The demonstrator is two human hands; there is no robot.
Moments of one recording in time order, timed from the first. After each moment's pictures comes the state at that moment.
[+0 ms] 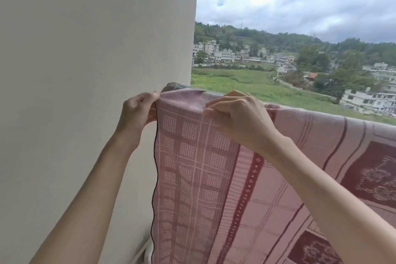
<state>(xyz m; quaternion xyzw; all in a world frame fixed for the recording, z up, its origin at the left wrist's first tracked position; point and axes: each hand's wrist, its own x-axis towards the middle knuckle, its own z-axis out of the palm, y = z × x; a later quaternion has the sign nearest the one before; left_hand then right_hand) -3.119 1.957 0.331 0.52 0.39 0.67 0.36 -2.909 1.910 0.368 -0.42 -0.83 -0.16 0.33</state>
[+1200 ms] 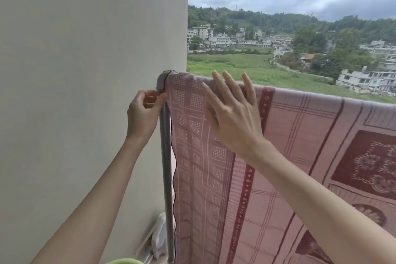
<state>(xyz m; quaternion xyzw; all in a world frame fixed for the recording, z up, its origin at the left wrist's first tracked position) -3.111 1.987 0.294 0.55 0.48 0.66 0.19 -2.919 1.948 0.312 -0.46 -0.74 -0.36 0.34</state>
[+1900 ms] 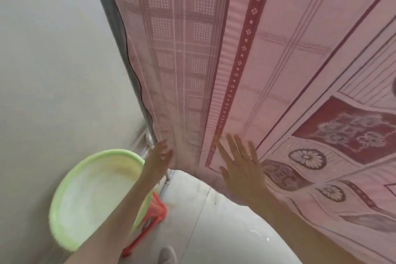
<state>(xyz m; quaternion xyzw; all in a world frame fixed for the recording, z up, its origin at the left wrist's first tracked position) -3.052 1.891 -0.100 0.52 0.66 0.32 0.44 -2.827 1.843 -0.066 -0.62 -0.78 -0.10 0.03</state>
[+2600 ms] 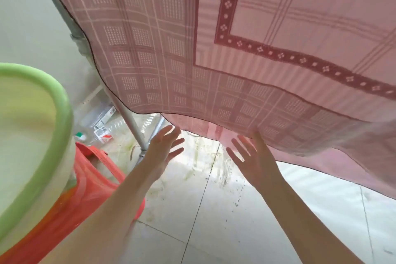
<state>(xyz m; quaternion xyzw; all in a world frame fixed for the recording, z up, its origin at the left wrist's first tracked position) -2.987 1.914 -0.567 0.26 0.54 0.42 0.68 -2.788 1.854 -0.537 -0.50 -0.02 0.63 0.60</state>
